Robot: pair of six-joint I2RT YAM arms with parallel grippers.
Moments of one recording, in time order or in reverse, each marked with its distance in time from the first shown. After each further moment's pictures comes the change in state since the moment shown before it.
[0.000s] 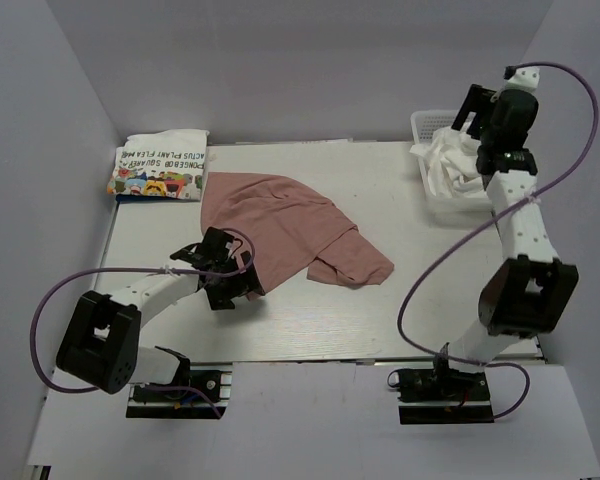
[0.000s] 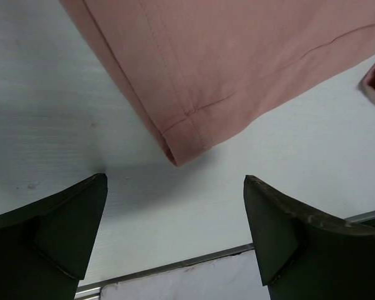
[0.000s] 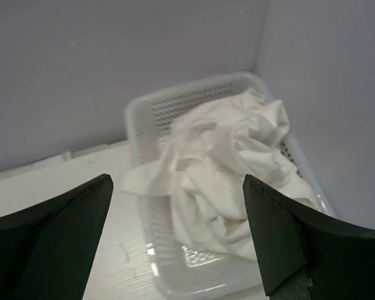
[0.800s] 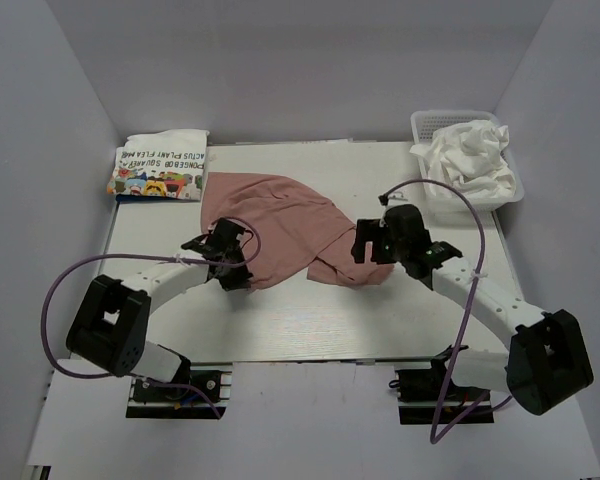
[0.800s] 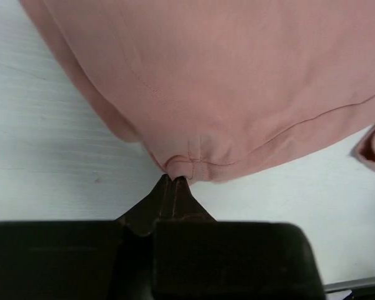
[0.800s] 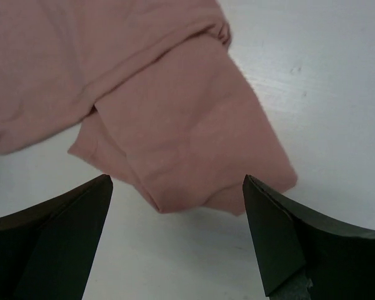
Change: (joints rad) left arm -0.066 0.126 0.087 0.052 -0.201 -0.034; right arm 0.612 -0.500 -0.847 -0.095 -0.089 0.214
